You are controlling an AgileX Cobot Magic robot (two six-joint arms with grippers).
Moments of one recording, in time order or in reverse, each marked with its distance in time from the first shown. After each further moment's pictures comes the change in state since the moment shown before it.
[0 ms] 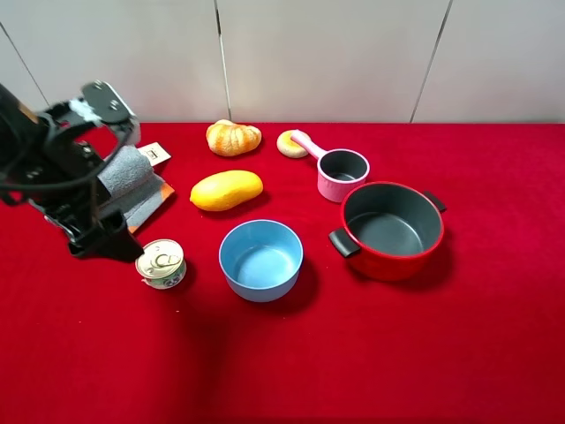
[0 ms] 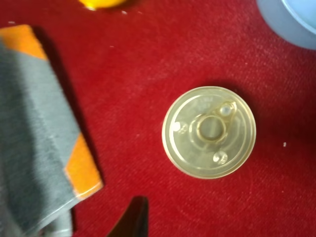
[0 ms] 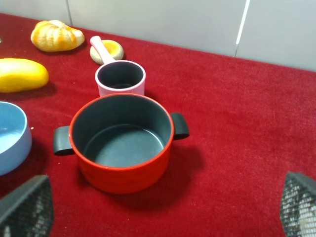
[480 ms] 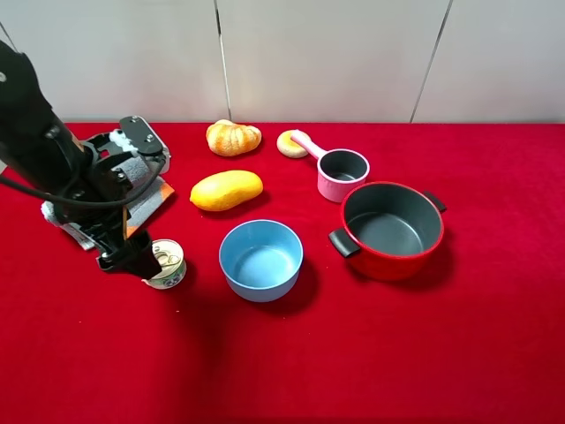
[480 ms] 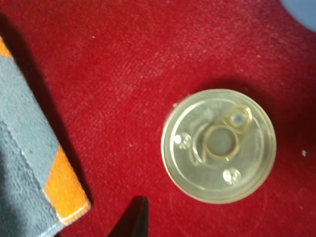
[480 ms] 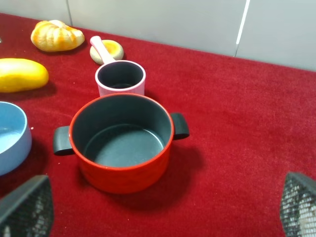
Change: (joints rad) left arm -0.021 0.148 0.000 0.005 -0.085 0.000; right arm 0.000 0.000 0.000 0.000 0.000 0.000
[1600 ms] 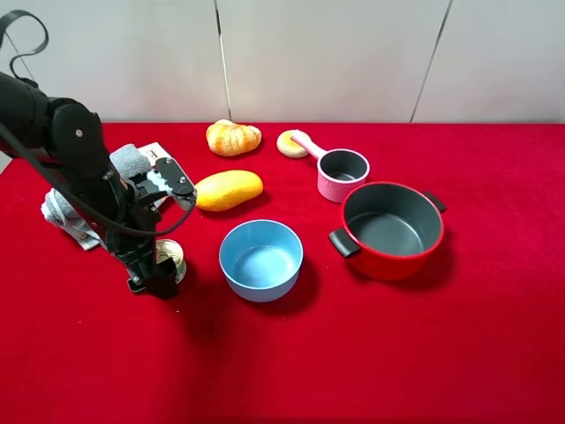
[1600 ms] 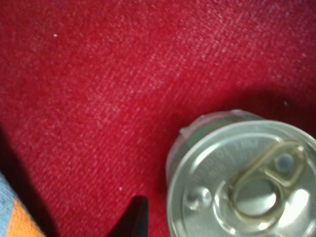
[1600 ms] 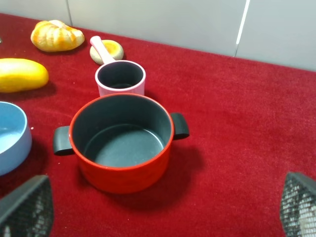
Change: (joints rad) left arm -0.046 0.216 0.000 0.021 -0.144 -0.004; right arm 0.000 0.000 0.000 0.000 0.000 0.000
